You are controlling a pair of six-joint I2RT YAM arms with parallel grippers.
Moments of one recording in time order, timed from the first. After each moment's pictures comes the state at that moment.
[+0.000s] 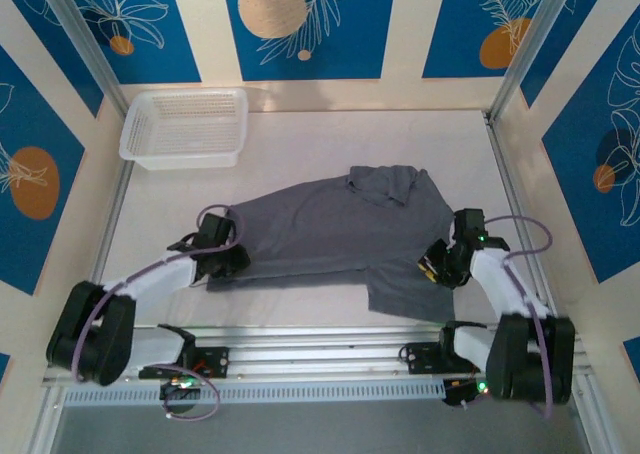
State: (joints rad) left arm -0.36 1.22 0.52 -0.36 0.10 -0.77; right arm -0.09 1.05 0.57 -0.79 -0.28 0.75
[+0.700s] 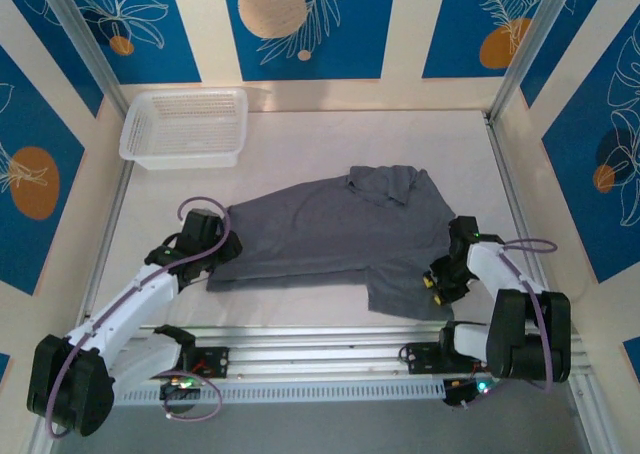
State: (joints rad) left arm -0.37 1.00 0.58 -0.52 -0.08 -0.73; right arm -0.08 1.23 0.54 -0.88 -0.16 1.05
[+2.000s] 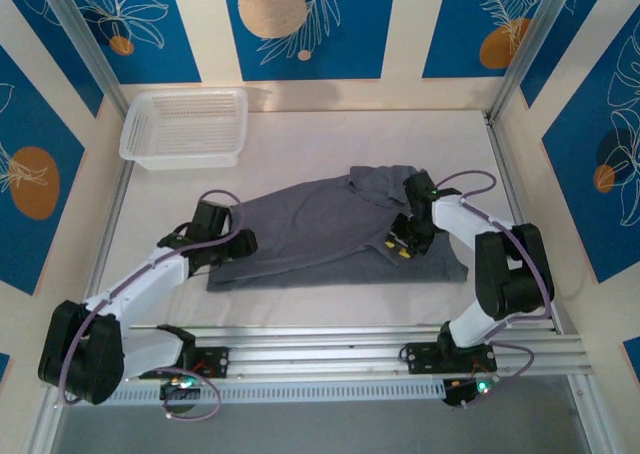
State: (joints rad) left arm -0.37 1.18 0.64 -0.46 0.08 -0.59; right arm 0.22 1.59 0.92 -0.78 -0.23 0.78
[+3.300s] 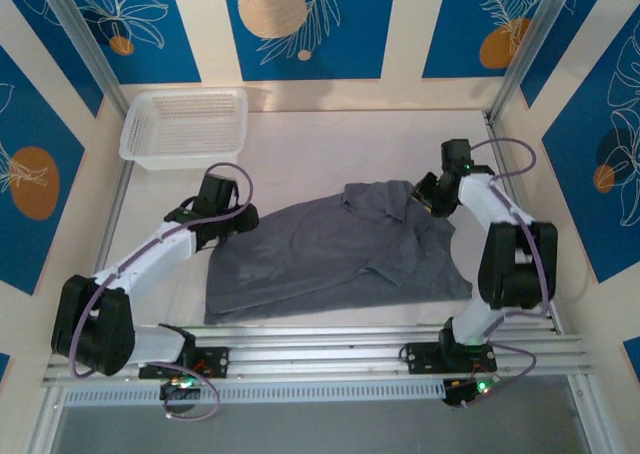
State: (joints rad) left arm -0.36 1.31 0.85 -0.44 0.02 -0.52; right arm -0.02 1.67 1.17 -0.67 -0.19 0.65
